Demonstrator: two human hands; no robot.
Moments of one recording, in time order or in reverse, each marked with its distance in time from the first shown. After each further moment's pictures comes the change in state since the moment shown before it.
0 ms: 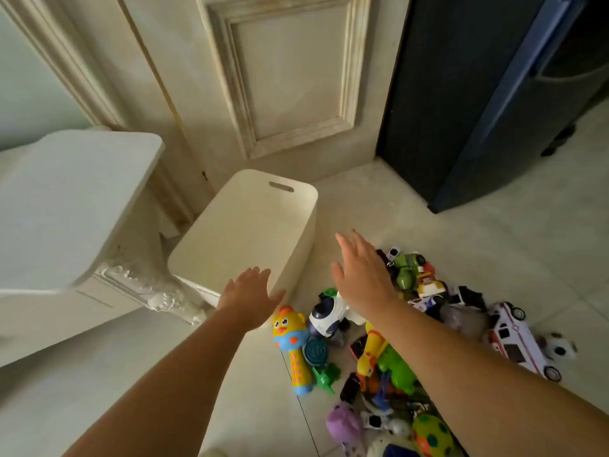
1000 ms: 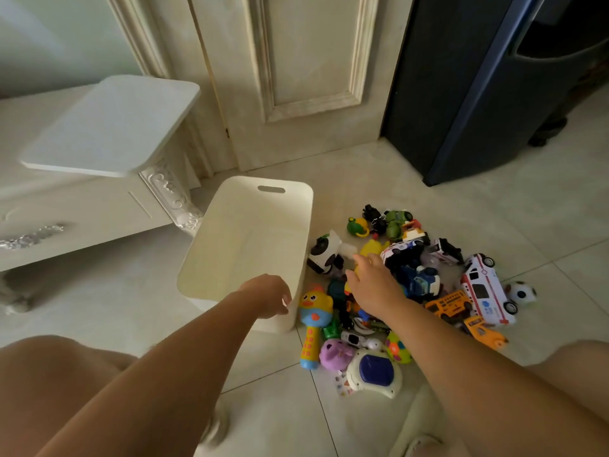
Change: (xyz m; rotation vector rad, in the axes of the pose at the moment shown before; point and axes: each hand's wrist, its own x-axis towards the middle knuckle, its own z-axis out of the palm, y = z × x) left_hand -0.155 0.023 0.075 0.017 -0.230 0.102; right_hand -0.176 0.022 0.022 0.142 -0.234 0.135
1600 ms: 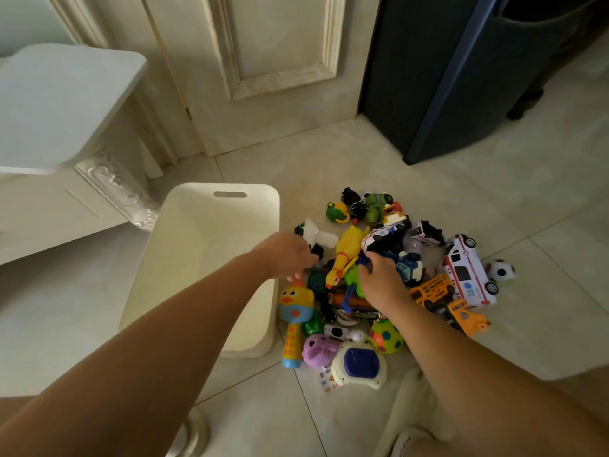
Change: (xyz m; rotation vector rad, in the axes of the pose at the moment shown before) left_hand 0.039 0.066 -0.057 -0.220 -0.064 0.174; right_hand 0.027 0.065 0.016 0.223 0.073 0.256
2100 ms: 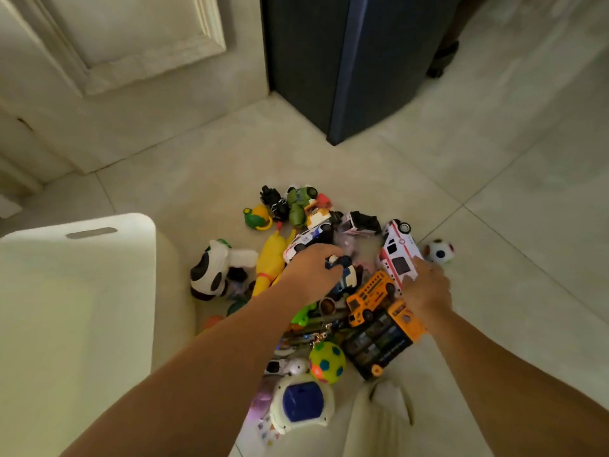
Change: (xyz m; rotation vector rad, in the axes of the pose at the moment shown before) left_hand 0.147 0.138 0.086 -0.236 0.058 0.219; right_hand 0.070 0.199 -0.082 -0.126 0.243 0.475
